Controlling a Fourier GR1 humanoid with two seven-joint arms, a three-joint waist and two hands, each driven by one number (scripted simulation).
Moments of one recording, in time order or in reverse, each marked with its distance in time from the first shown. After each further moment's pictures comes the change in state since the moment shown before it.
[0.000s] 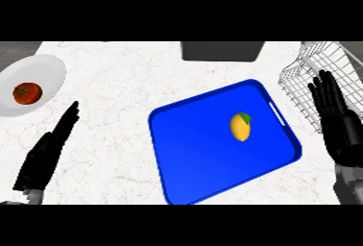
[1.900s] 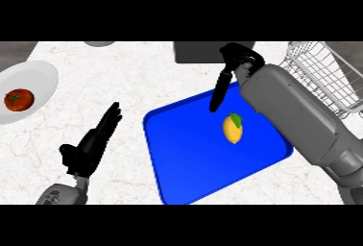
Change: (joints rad) left arm -0.112 -0.249 -0.005 0.304 0.134 -0.167 -0.271; right arm -0.966 0.151 0.455 0.634 0.332 0.432 1.242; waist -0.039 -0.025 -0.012
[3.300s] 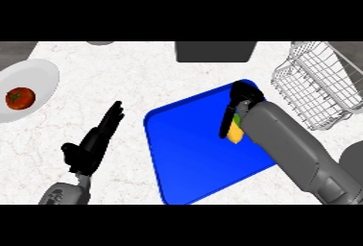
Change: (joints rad) left arm -0.006 -0.037 0.034 0.001 -0.040 -0.028 0.008; right arm 0.235 0.048 0.034 0.002 0.174 -0.056 0.070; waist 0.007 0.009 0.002
